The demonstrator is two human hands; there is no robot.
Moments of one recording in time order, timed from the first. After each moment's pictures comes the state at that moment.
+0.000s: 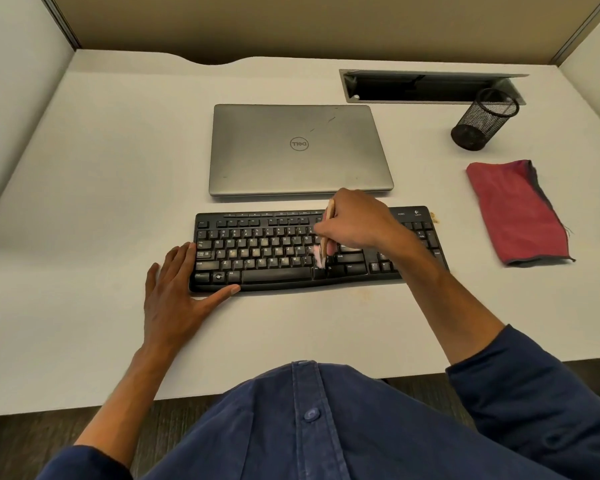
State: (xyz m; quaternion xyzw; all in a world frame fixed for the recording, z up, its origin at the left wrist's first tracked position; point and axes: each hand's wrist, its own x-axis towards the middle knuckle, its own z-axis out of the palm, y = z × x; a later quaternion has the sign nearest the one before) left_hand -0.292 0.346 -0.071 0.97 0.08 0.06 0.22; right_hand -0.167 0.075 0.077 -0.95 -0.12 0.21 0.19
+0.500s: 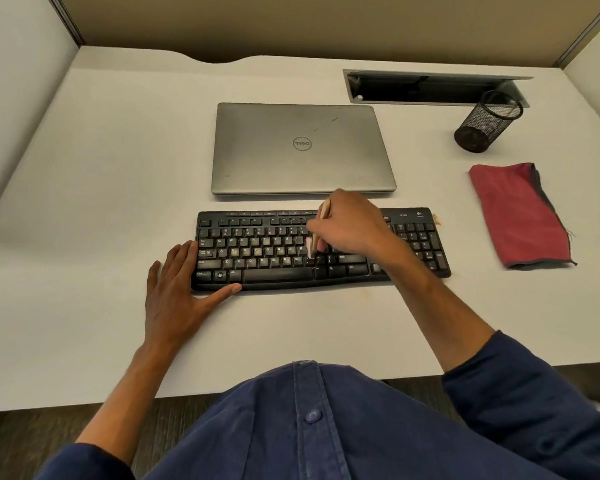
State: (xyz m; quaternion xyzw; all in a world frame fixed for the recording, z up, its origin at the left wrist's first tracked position) left_hand -0.292 0.345 -0.071 0.97 0.09 0.07 0.21; right_hand -0.173 0.087 0.070 -0.96 -0.12 0.16 0.21
